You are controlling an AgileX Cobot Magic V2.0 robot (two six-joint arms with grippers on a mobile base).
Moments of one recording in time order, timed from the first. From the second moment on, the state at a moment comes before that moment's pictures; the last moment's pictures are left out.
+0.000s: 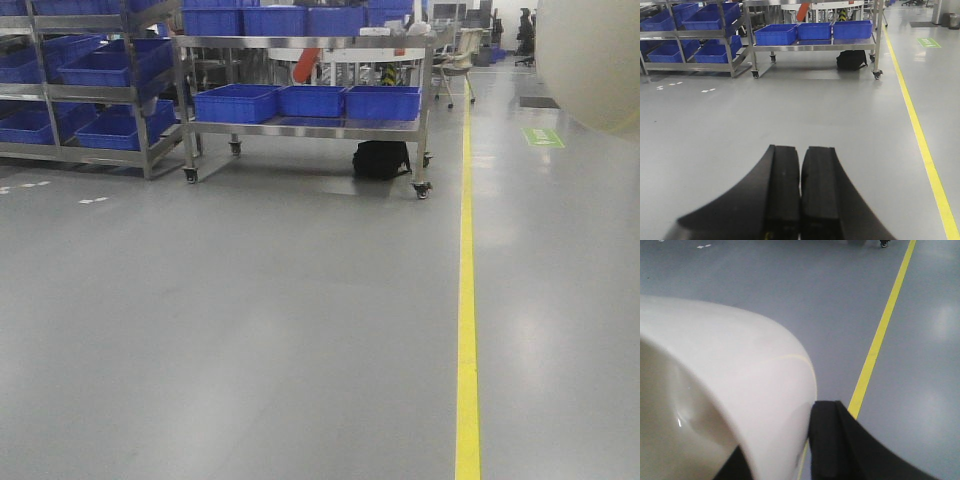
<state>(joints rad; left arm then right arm) -0.09 -0.01 0.01 0.00 0.16 0.04 0.12 0.66 -0.64 0.14 0.44 -0.02</state>
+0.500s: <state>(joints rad) -0.09 -0.01 0.01 0.00 0.16 0.04 0.12 0.66 -0.64 0.14 0.44 -0.02</state>
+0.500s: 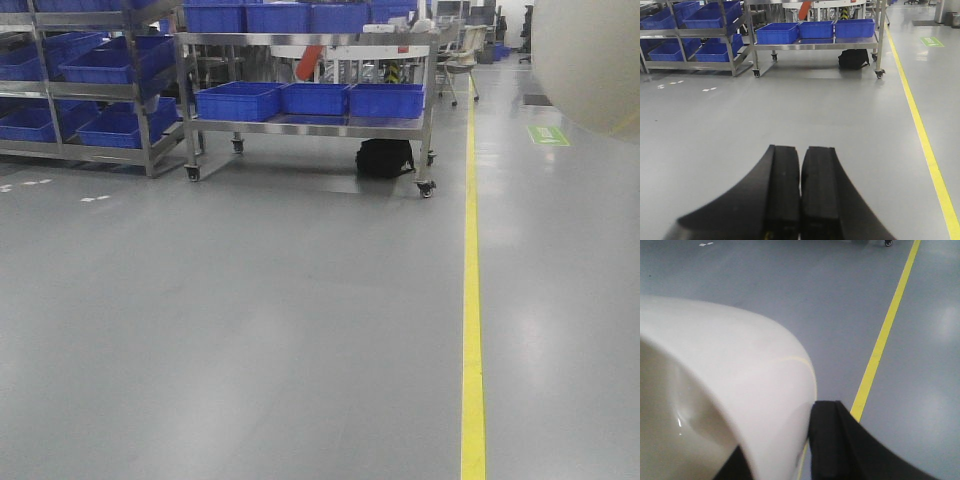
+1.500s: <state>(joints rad) -0.09 -0.01 0.01 0.00 0.16 0.04 0.12 0.66 -0.64 0.14 0.44 -0.02</state>
